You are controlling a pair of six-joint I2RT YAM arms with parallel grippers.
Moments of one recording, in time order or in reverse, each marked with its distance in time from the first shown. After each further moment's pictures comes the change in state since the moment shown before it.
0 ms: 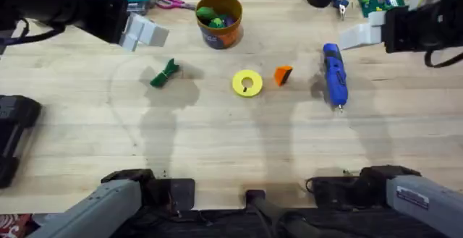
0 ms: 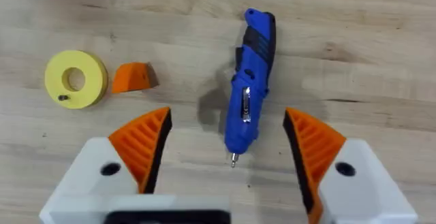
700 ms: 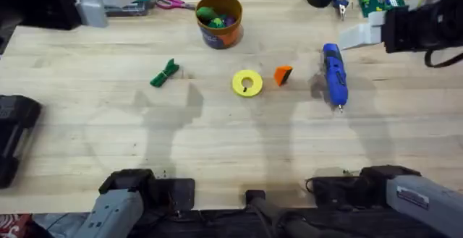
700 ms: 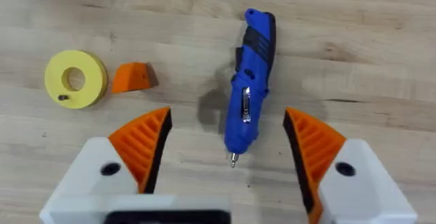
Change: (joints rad) left arm 0.000 -0.328 0.000 0.106 -0.028 -0.398; right arm 0.000 0.000 0.000 0.000 0.000 0.000
